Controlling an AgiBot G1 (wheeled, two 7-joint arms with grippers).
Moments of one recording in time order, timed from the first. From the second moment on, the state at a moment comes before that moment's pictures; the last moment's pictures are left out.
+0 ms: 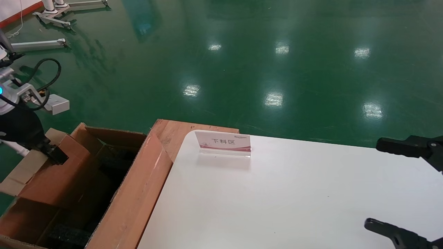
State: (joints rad) left arm -2.28 0.85 2.60 -0.30 0.97 1.39 -0.95; right arm 1.08 -0.61 -0.29 1.28 -0.72 -1.49 0.18
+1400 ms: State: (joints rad) left arm -1.97 0.95 2.59 -0.04 0.95 1.37 -0.96; right arm 1.08 -0.60 -0.30 1.28 -0.72 -1.49 0.18
